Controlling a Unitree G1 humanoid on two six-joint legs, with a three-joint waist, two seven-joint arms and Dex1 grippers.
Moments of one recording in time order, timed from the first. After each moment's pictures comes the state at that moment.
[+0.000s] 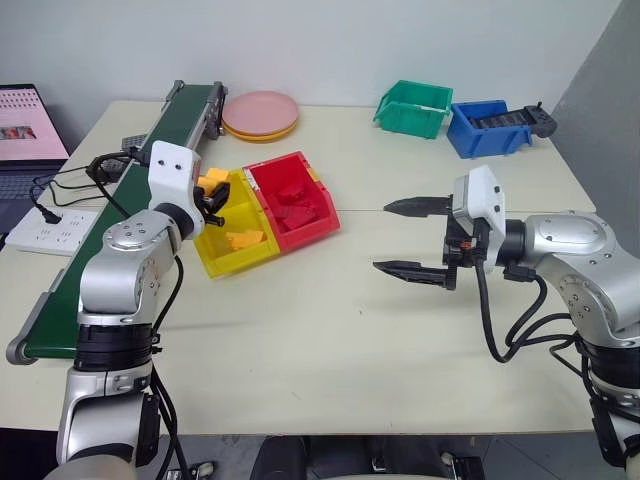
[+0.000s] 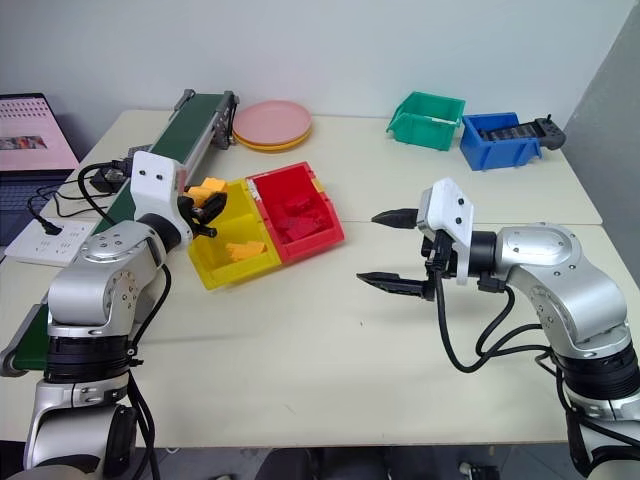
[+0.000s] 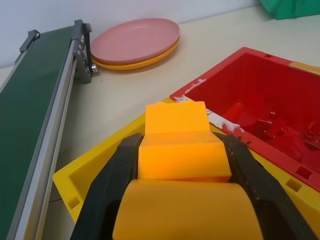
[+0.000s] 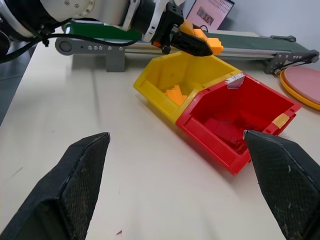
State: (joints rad) left arm -0.58 0.60 0.14 -0.04 -0.29 0.72 -0.27; right arm -0.57 -0.70 0.04 -0.43 0.53 0.64 0.97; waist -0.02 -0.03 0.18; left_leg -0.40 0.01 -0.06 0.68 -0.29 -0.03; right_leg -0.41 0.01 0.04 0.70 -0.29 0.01
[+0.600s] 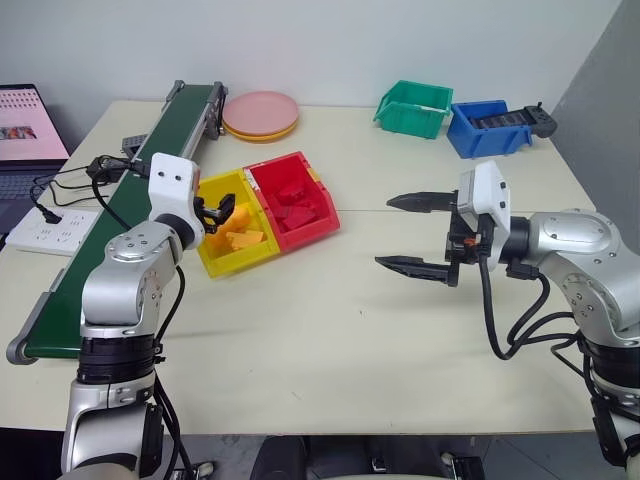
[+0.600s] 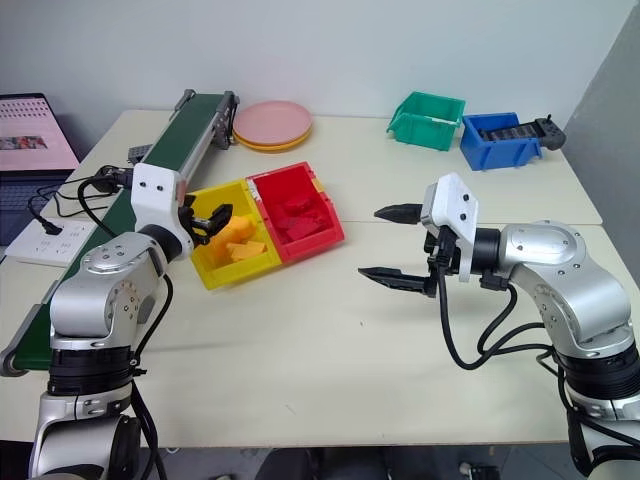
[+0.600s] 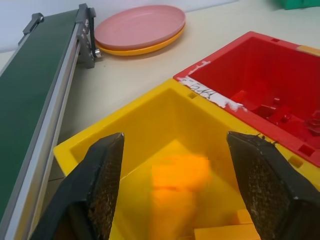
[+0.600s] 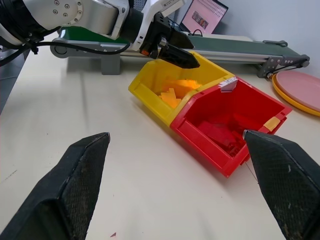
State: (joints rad) left arm -0.53 0.58 0.16 -0.10 -0.28 0.75 -0.25; right arm -0.57 -0.71 0.03 -0.43 0.53 0.62 0.98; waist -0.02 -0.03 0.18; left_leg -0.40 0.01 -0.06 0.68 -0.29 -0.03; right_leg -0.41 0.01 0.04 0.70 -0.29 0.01
